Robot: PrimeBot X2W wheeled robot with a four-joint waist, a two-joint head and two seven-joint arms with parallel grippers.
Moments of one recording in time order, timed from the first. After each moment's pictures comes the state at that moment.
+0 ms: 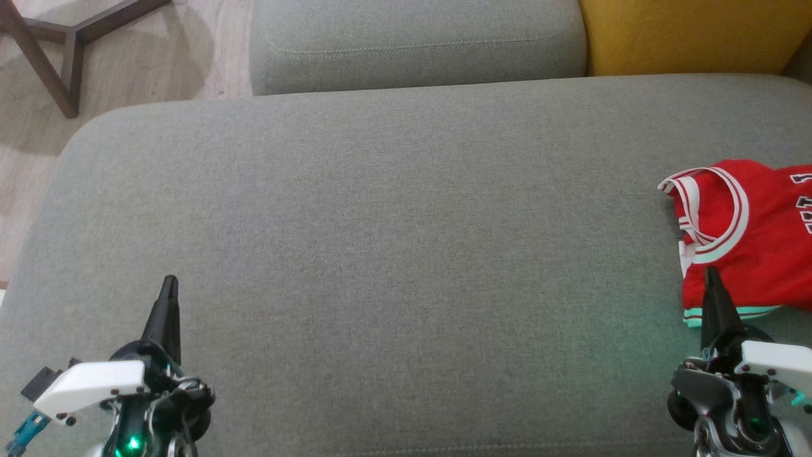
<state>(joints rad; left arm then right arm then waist) -0.05 0.06 0.05 0.27 -1.63 -0.12 0.09 -0.06 -0.06 -0.10 0.27 1.63 0.12 0.08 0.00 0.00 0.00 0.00</state>
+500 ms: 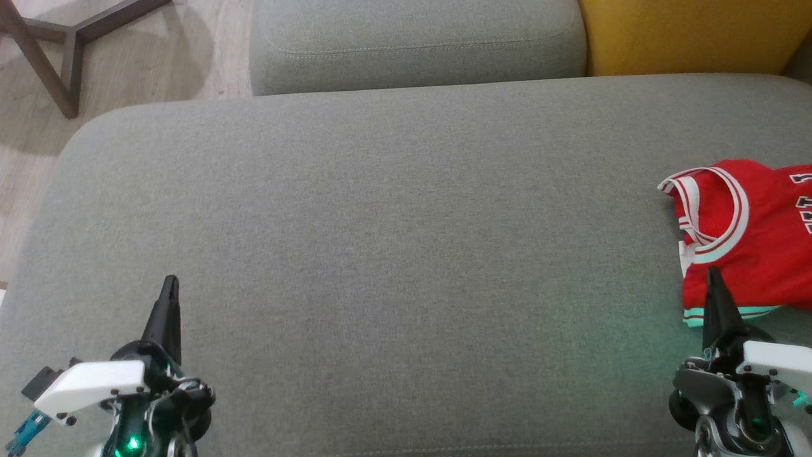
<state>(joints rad) -0.05 0.06 0.05 0.27 -1.63 -0.12 0.09 -0.06 -0.06 -0.10 0.27 1.63 0.12 0.08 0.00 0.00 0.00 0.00</state>
